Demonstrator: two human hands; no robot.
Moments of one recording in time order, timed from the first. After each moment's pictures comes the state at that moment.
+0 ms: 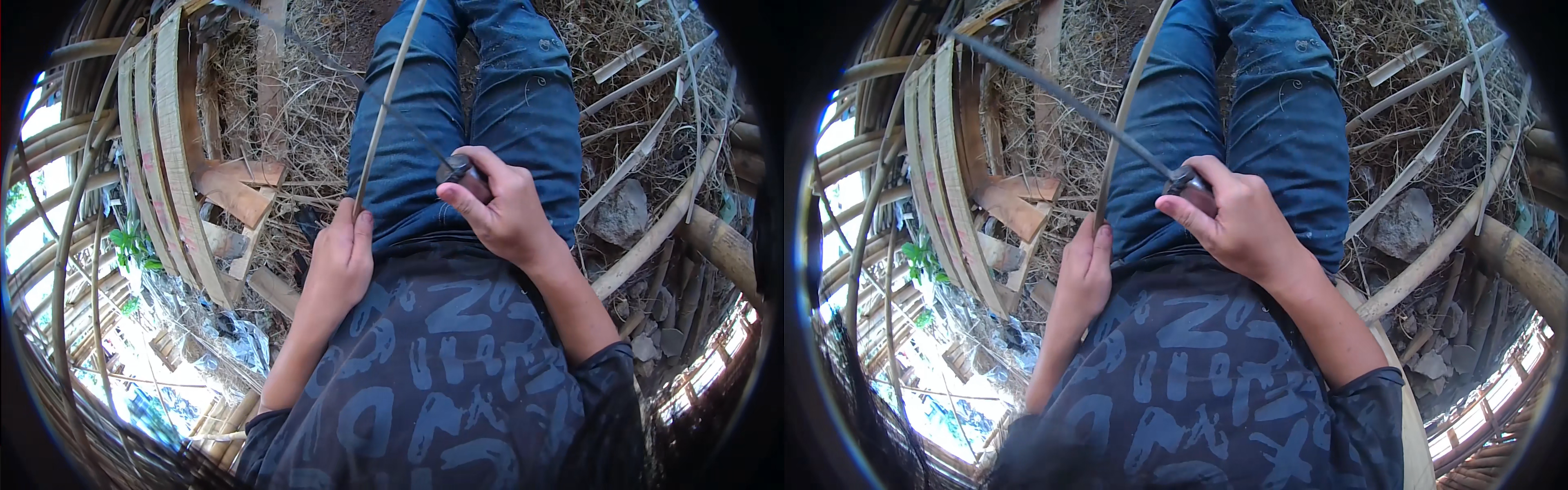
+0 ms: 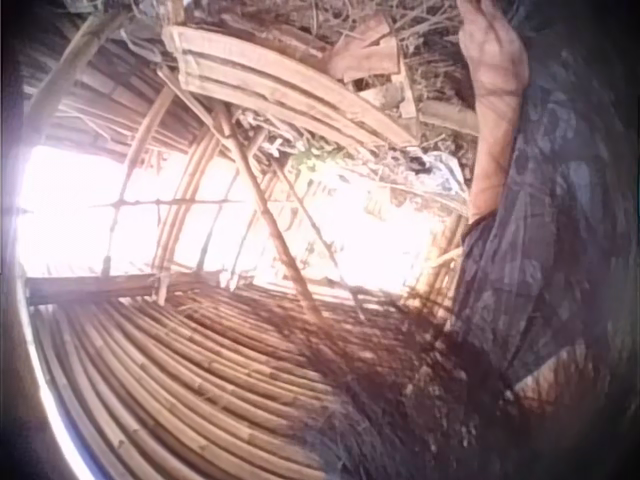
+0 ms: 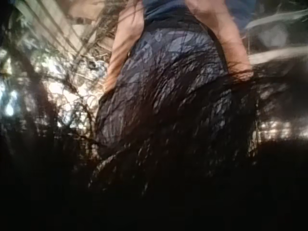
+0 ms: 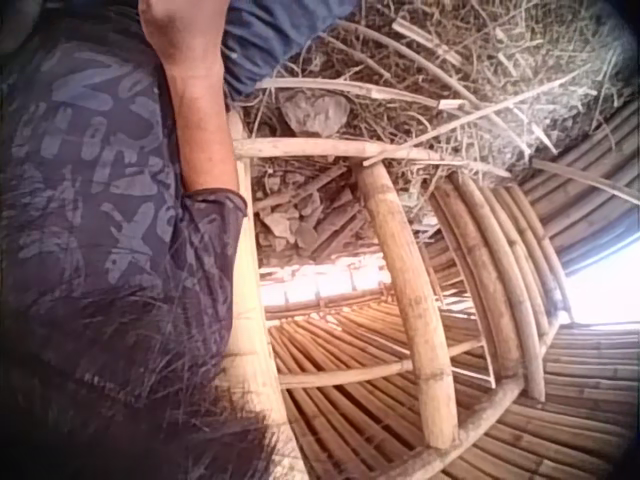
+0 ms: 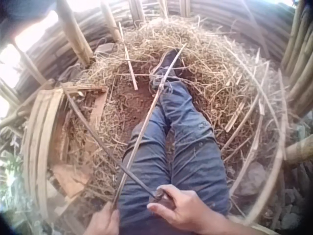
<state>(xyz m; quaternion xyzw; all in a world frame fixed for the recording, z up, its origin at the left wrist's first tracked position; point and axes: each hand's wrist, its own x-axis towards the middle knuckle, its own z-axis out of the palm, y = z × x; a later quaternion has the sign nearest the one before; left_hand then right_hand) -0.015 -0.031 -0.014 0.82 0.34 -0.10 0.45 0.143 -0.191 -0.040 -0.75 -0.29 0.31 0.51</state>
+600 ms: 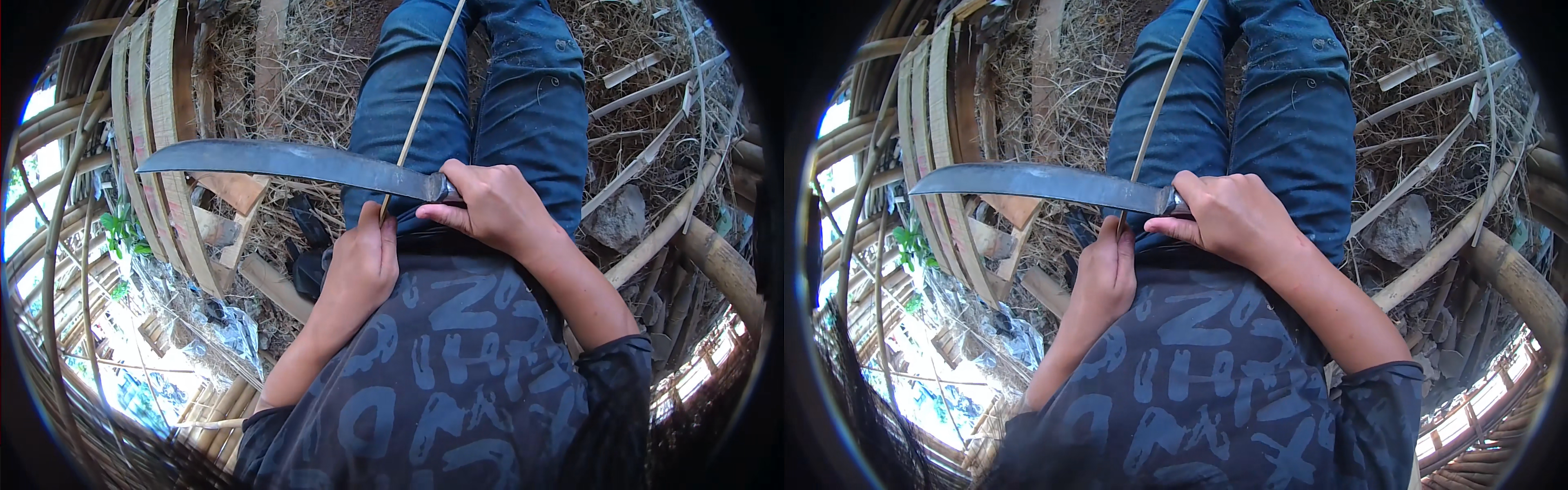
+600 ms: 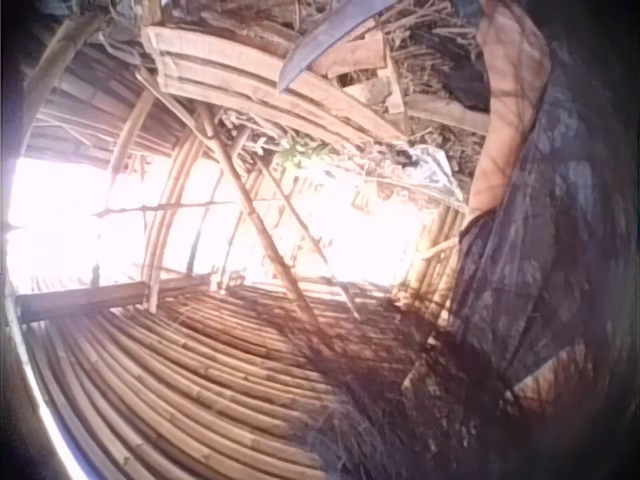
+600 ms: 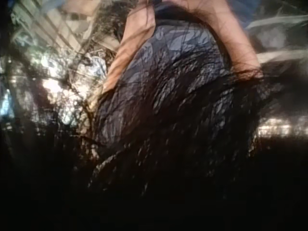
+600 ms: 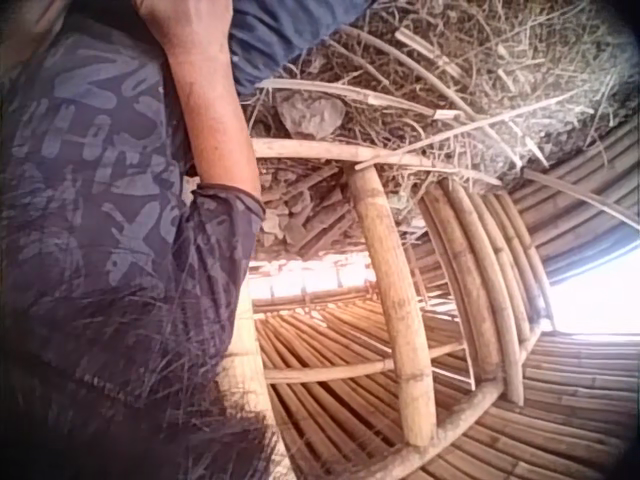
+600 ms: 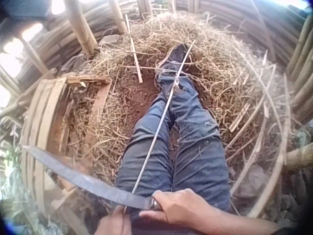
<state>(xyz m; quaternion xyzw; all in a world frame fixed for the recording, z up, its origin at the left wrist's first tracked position) -0.022 -0.056 -0.030 0.85 0.30 -0.07 0.44 0.145 -0.182 -0.067 -0.75 -0.51 0.25 0.33</state>
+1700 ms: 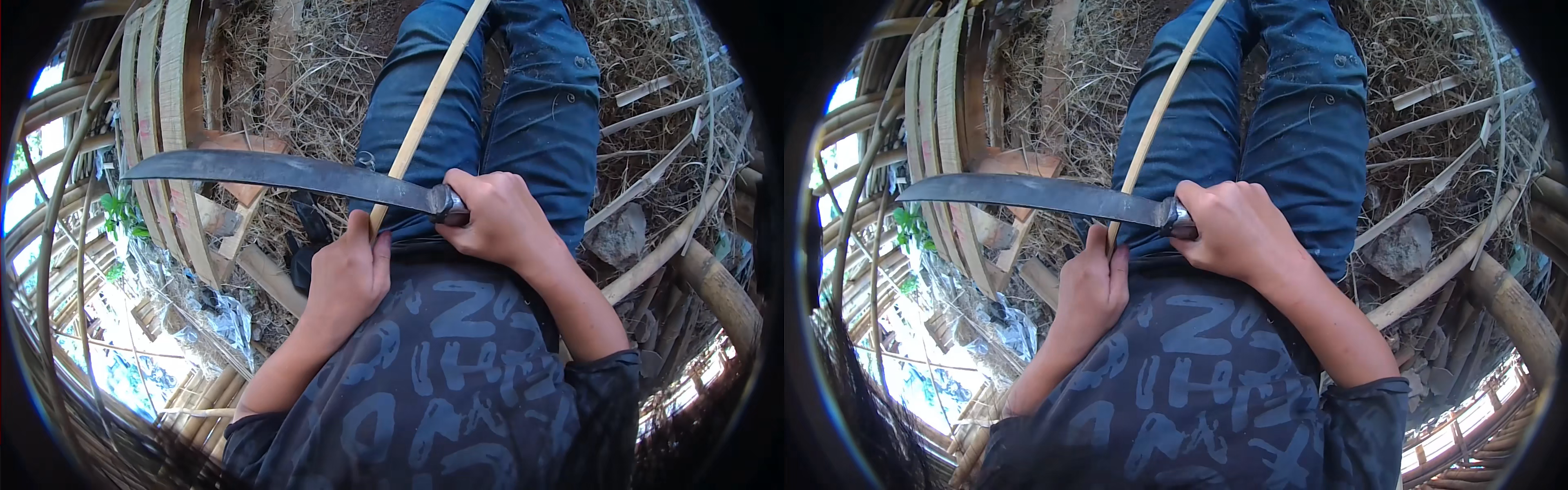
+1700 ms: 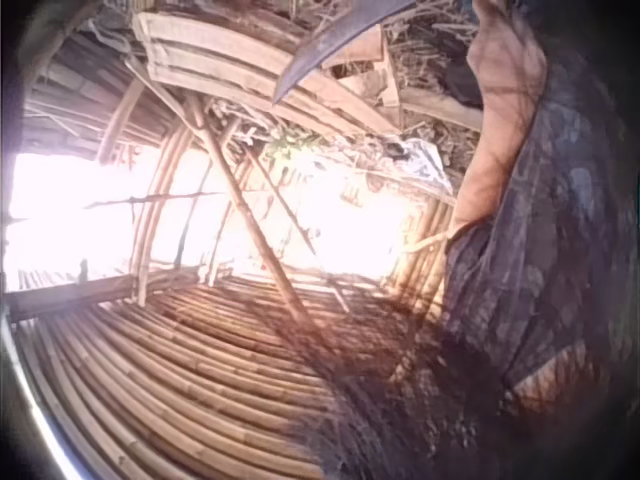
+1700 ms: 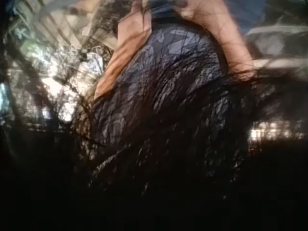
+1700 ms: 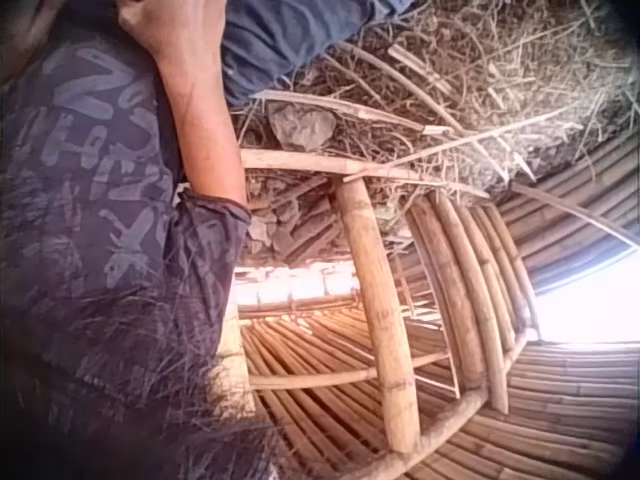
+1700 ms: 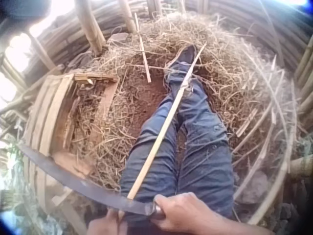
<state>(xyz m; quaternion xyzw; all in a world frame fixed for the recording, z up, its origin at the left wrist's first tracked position) -0.030 -0.049 -0.013 0.89 0.32 -0.10 0.31 0.150 -0.171 -0.055 -0.75 -0.45 0.34 0.34</state>
